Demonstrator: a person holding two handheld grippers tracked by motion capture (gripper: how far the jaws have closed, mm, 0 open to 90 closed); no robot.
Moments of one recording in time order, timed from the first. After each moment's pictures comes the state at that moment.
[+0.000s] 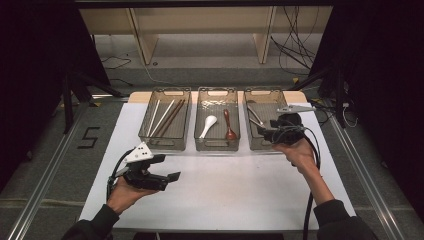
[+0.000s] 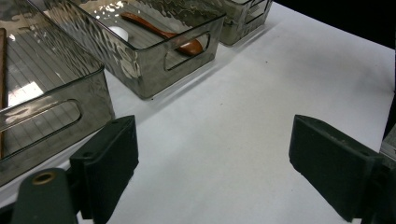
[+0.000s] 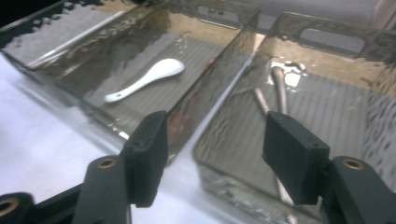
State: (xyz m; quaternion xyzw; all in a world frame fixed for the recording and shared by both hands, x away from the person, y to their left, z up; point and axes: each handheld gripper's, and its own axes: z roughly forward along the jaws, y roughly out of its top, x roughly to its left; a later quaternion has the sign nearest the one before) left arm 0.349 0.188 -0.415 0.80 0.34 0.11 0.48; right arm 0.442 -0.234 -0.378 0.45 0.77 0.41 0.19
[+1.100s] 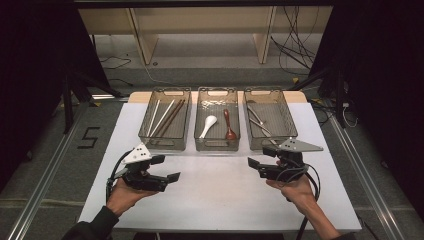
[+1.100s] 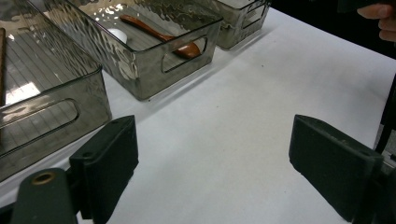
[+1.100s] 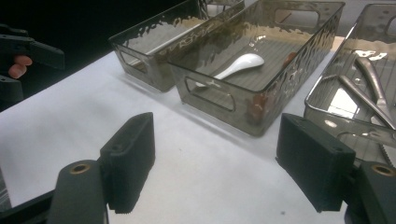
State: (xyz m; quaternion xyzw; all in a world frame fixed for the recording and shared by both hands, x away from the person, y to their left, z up) left arm 0.344 0.190 -0.413 0.79 0.34 0.11 0.49; right arm 0.354 -0.222 -0.402 0.40 0.75 0.50 0.14
